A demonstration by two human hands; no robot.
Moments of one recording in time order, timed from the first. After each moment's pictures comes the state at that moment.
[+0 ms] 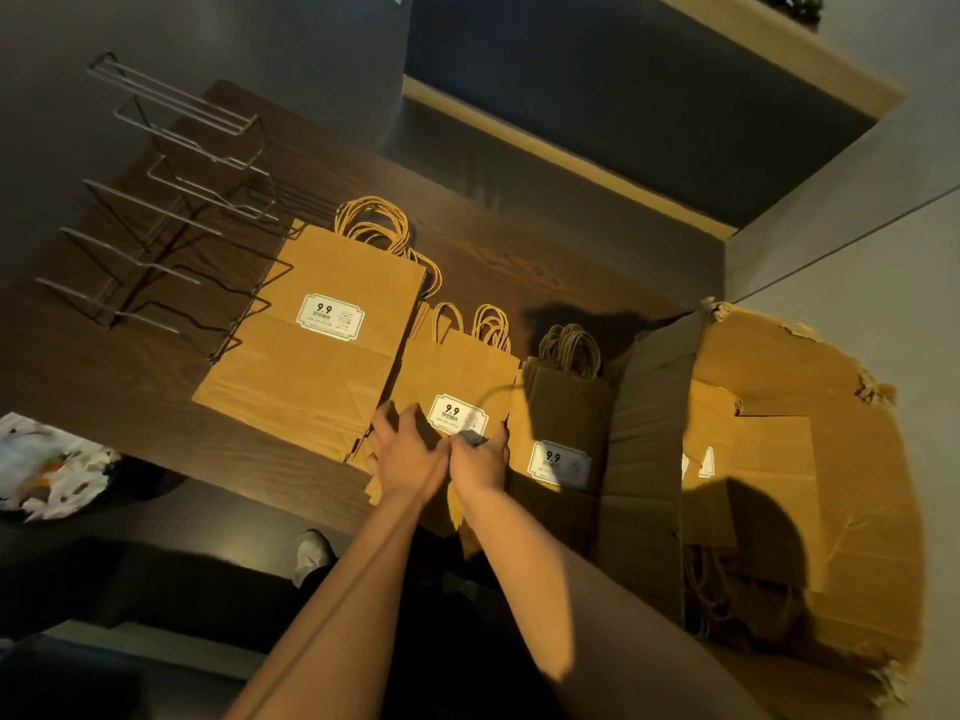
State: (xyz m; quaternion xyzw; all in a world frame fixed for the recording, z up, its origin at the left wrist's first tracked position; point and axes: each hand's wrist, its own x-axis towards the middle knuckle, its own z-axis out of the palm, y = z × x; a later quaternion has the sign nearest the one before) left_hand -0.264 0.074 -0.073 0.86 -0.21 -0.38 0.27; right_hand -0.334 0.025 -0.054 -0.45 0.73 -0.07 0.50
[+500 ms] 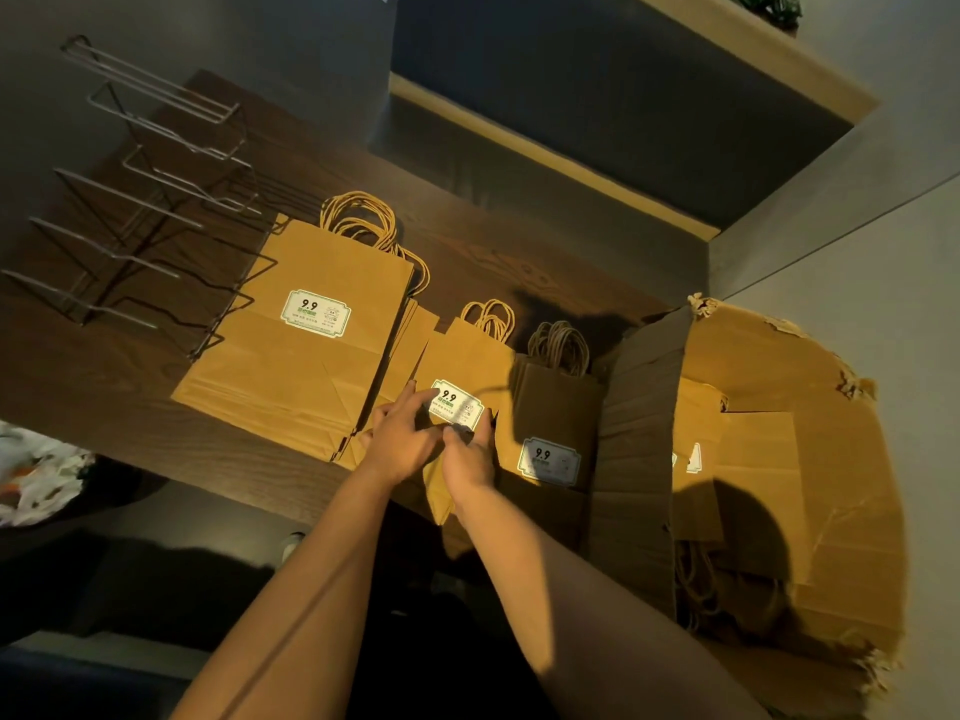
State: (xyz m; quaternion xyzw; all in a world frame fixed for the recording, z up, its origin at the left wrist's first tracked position) left_hand -0.236 0.062 -0.073 0.76 -0.30 -0.48 0.30; right_hand -0.334 0.026 -0.053 -0.48 0.71 -0.03 0.51
